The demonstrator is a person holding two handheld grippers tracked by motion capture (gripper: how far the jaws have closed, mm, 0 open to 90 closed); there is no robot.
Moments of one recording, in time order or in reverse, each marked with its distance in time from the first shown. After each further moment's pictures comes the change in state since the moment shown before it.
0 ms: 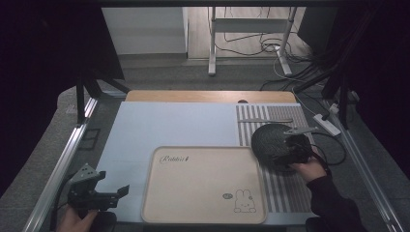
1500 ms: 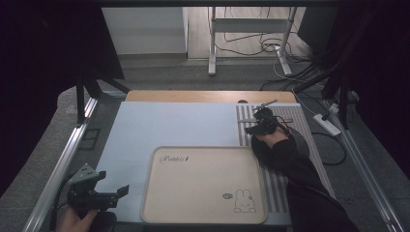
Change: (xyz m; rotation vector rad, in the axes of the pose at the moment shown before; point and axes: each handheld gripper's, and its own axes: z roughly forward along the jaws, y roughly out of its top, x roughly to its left) left arm 0.001 0.000 0.000 -0.005 -0.006 0.003; right arm -0.023 0.078 0.129 0.140 0.007 -0.008
